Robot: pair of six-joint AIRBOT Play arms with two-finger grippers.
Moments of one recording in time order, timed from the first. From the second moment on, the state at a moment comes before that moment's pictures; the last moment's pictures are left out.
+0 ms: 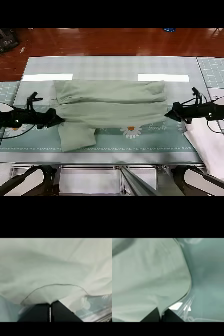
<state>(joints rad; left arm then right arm) 0.34 -1.15 0.60 0.84 -1.16 -1.21 -0.36 -1.24 0.72 -0.87 1.13 1.31</state>
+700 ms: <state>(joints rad) 0.24 -1.59 1.30 0.73 -1.13 -1.35 -0.26 -1.53 1.20 -0.83 1.07 1.36</state>
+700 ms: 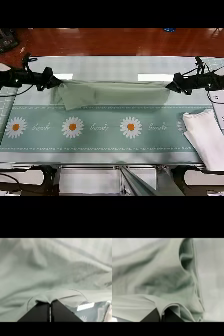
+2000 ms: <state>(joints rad) 0.34 -1.57 1.58 1.04 -1.20 -1.44 -0.45 -1.59 1.35 -0.95 1.13 1.43</state>
